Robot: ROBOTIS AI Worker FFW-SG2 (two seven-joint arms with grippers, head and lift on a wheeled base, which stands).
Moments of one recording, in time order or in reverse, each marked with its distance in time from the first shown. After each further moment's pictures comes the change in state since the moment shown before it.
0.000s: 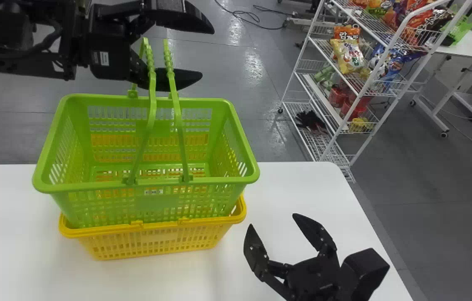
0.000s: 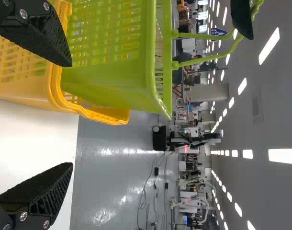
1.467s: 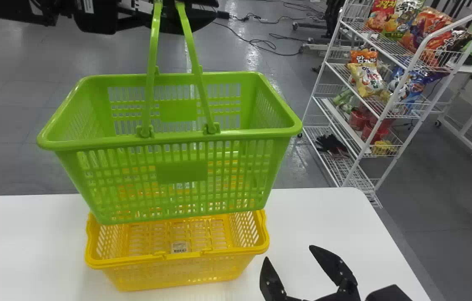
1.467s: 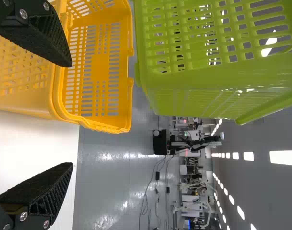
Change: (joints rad) left arm -0.282 0.042 -0.016 0.289 0.130 0.092 0.123; right arm -0.009 0.006 0.027 0.015 0.000 -0.005 0.000
